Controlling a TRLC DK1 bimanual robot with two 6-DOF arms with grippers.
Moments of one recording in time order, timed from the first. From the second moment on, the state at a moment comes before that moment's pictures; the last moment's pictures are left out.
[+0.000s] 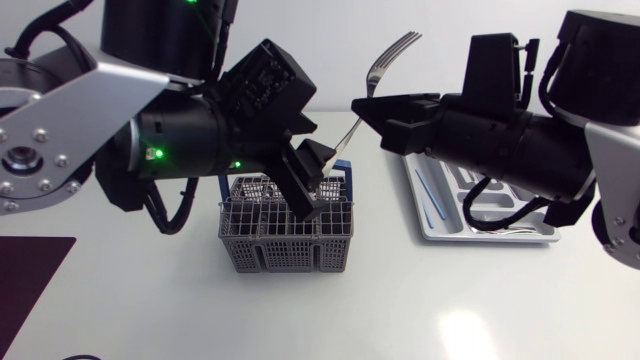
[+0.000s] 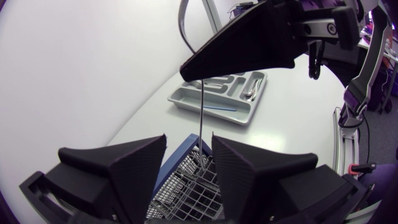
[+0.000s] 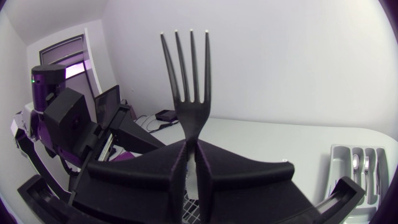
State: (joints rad) left arm -0.81 1.33 1.12 -0.28 -0.03 0.39; right arm 0.56 1.11 0.78 0.23 -0.27 0.28
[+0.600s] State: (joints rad) left arm -0.76 1.27 1.10 -0.41 -0.04 0.46; right arm -0.14 1.26 0.83 0.03 -0.51 0.02
